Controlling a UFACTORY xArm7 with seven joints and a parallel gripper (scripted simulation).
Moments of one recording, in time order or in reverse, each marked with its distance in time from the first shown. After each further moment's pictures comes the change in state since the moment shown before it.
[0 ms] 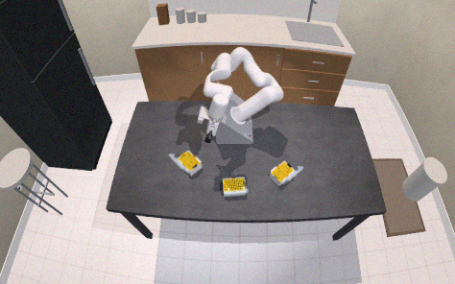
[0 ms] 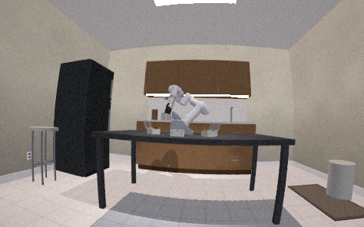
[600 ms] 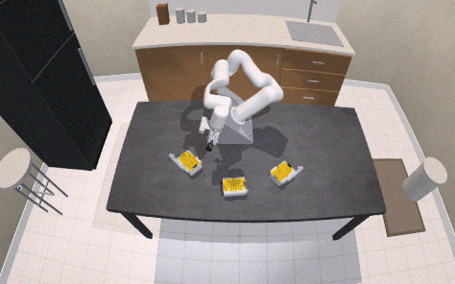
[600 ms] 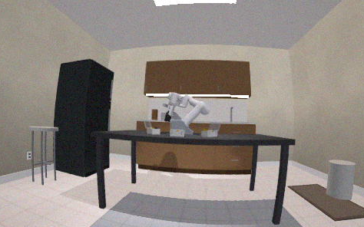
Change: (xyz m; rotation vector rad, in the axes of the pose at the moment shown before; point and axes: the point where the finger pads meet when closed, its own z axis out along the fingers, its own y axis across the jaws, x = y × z) arm -0.021 0.001 0.076 -0.001 -0.001 0.000
